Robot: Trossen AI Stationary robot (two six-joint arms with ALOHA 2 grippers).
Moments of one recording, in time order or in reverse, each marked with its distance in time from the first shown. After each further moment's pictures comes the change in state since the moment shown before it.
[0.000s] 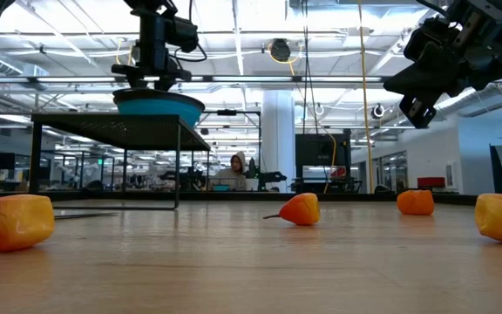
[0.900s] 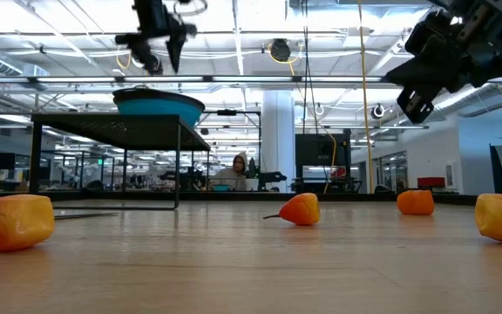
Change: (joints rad) left arm -0.148 -0.139 0.095 0.066 0.007 -0.021; right arm 0.000 0.000 0.000 0.045 -0.054 -0.025
